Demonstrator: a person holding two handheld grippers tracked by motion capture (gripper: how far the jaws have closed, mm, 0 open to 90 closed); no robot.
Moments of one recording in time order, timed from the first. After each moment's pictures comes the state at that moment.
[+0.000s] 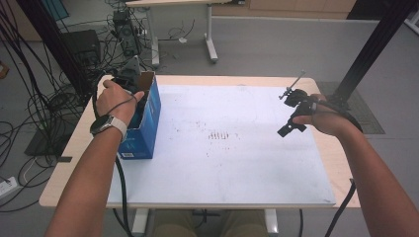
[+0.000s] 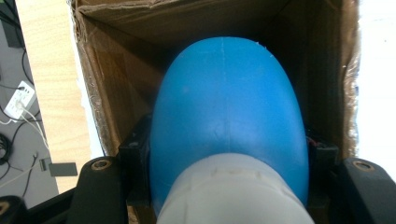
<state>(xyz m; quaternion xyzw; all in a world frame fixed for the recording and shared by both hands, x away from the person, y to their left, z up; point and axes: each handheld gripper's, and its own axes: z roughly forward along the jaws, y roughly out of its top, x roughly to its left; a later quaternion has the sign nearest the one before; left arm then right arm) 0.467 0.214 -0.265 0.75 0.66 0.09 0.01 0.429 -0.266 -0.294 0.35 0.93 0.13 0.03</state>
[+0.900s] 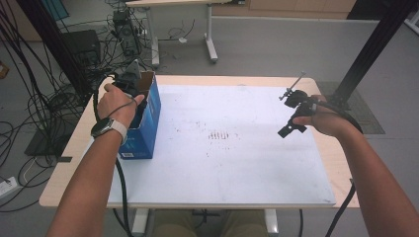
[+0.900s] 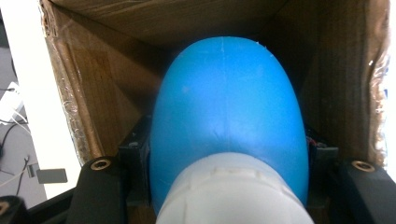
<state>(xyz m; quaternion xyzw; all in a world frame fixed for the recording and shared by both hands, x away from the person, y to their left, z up) 0.468 0.218 -0.276 0.75 0.66 0.08 0.01 0.428 -0.267 -0.296 0.36 0.92 0.13 0.03</state>
